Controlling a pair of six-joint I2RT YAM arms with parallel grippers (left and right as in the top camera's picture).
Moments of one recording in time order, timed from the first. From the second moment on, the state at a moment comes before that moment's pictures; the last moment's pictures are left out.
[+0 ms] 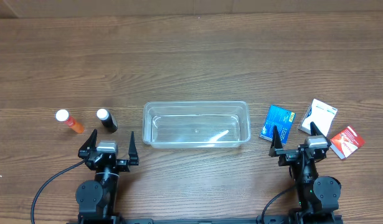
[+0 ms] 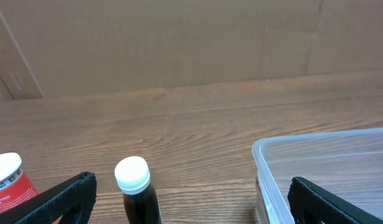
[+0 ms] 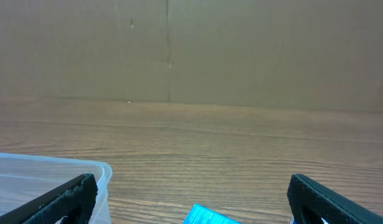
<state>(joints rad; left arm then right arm) 0.00 0.02 0.01 -0.07 0.05 0.06 0.06 0.01 0.02 -0.04 -0.02 -0.02</state>
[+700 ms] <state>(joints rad) 0.00 0.02 0.01 -0.07 0.05 0.06 0.06 0.01 0.02 -0.04 -0.02 -0.02</state>
